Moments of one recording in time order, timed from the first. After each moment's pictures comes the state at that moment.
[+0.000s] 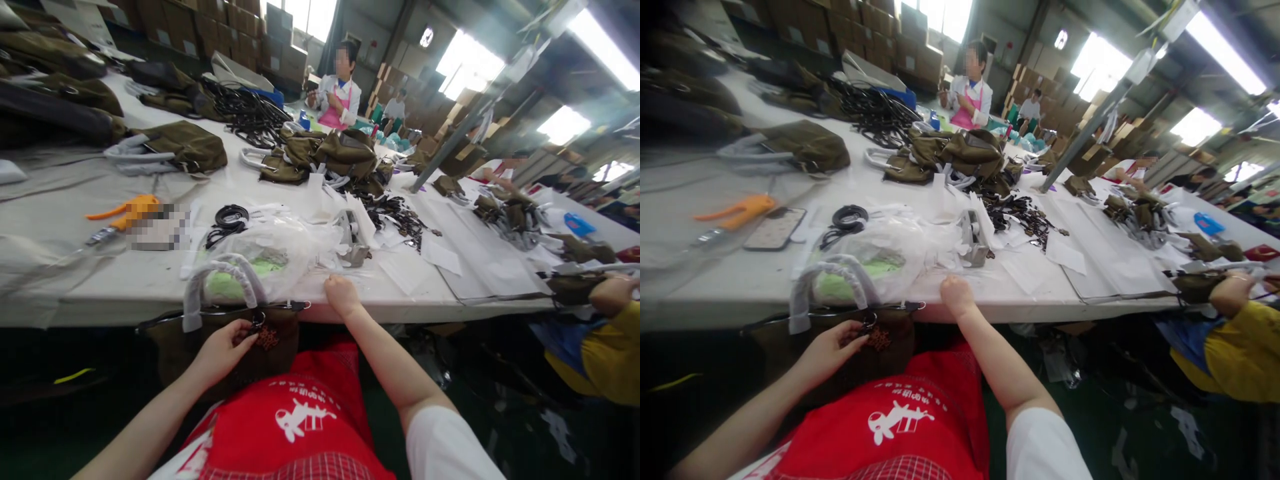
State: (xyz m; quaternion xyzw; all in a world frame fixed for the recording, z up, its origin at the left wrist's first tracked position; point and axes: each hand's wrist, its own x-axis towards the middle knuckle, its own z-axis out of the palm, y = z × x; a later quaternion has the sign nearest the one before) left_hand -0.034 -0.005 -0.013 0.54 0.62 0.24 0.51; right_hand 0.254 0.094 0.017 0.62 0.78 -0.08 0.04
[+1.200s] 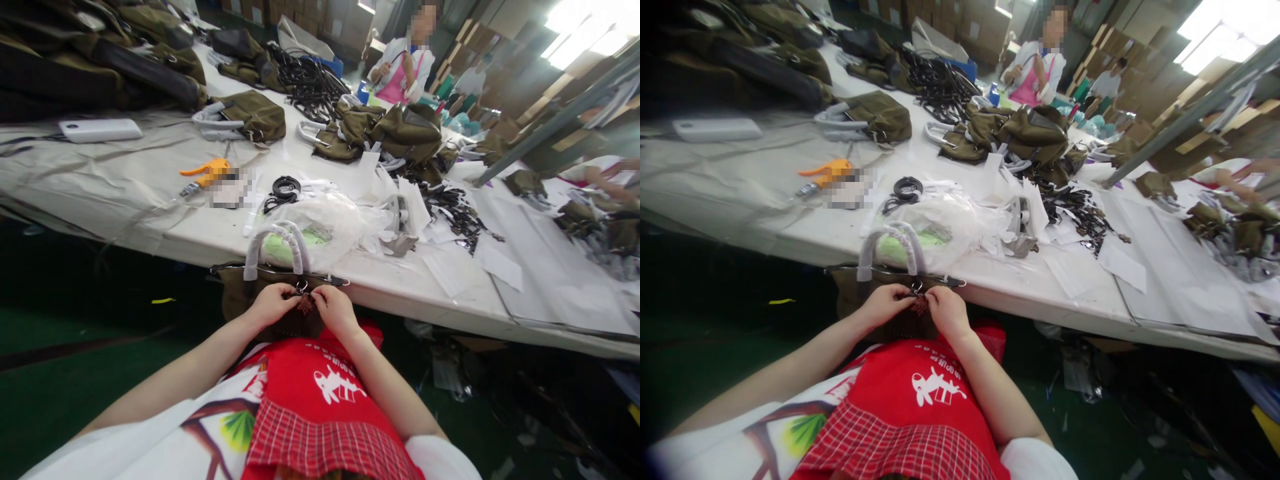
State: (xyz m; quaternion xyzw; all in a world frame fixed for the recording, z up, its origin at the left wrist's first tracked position) left_hand -0.028 -0.007 -0.015 0.55 0.64 0.25 0.47; right_hand 0.161 0.007 0.007 0.56 0.75 -0.32 -0.12
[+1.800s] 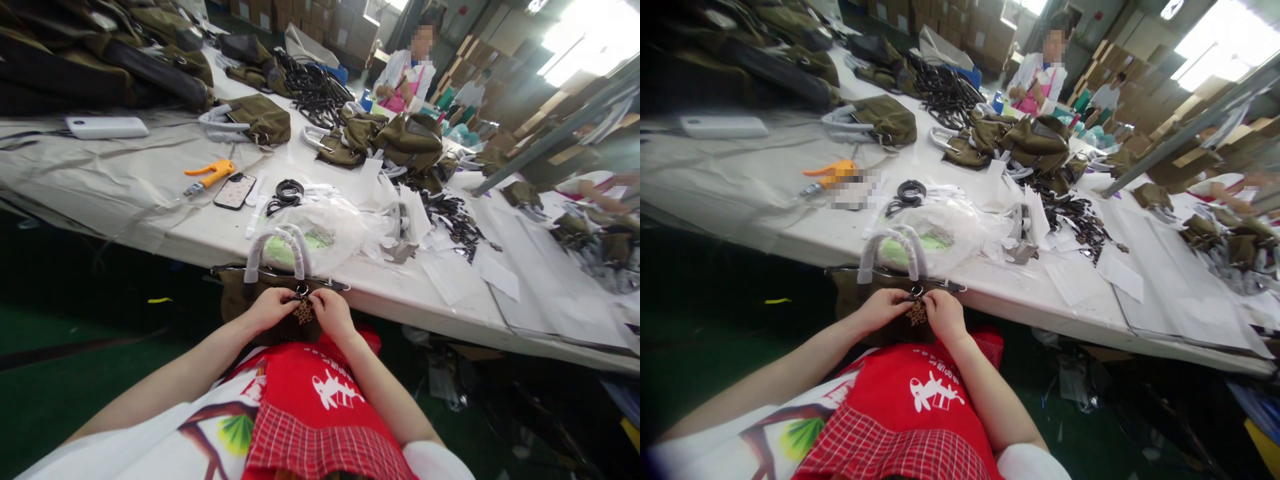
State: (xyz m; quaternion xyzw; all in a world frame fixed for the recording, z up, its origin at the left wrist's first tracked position) left_hand -0.033 -0.009 -0.011 0.51 0.60 0.28 0.55; right_hand 0.152 0.007 0.007 0.56 0.75 -0.32 -0.14
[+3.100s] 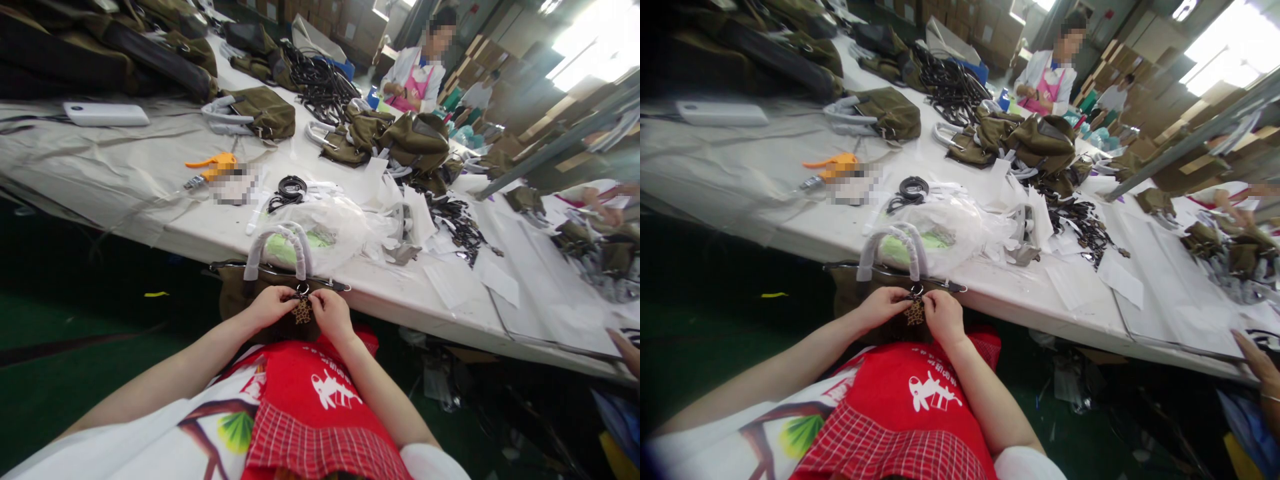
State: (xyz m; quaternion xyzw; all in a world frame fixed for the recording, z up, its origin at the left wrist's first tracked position) left_hand -0.035 -0.007 -0.021 0.50 0.59 0.29 0.57; right_hand 0.150 0.005 0.002 0.57 0.75 -0.30 -0.17
